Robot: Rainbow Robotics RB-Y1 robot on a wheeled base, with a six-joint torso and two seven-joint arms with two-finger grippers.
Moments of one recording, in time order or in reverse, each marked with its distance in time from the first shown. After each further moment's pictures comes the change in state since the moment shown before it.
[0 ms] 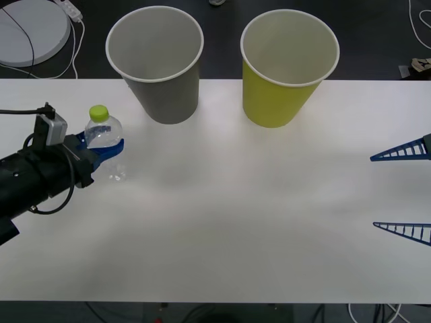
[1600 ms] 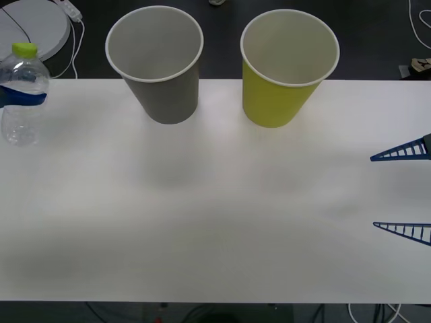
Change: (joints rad) right arm 0.000 0.000 0.000 0.000 0.000 0.000 0.000; left arm -0.226 0.334 0.339 0.133 -0.134 -0.636 0.386
